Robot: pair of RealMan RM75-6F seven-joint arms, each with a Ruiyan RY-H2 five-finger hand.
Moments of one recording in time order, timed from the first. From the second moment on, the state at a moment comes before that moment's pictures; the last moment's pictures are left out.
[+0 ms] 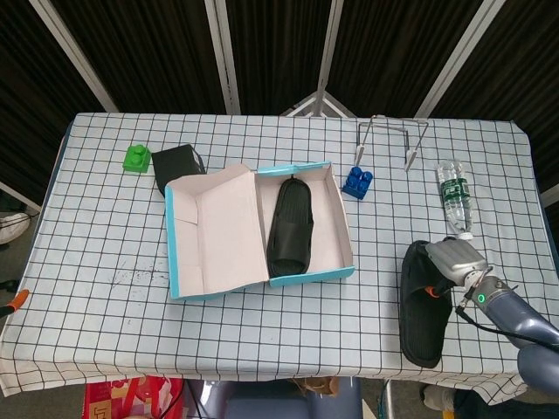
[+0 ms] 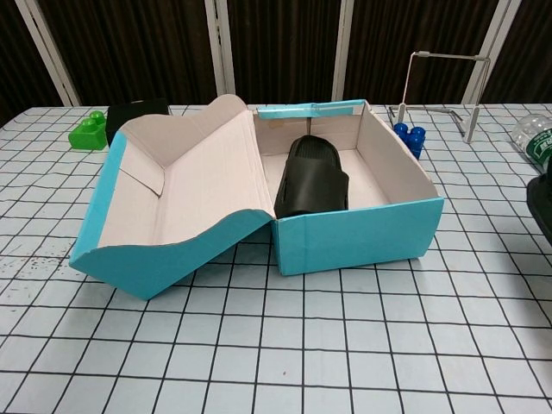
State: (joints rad) left arm -0.03 -1.14 -0.14 -1.62 1.39 1.60 0.11; right arm 0.94 -0.73 -0.09 -1.89 -0.75 0.51 -0.23
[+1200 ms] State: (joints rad) left arm -0.05 -1.18 -0.15 -1.53 1.45 1.64 0.01; right arm 0.87 -1.24 0.31 -1.58 -1.19 0.95 0.30
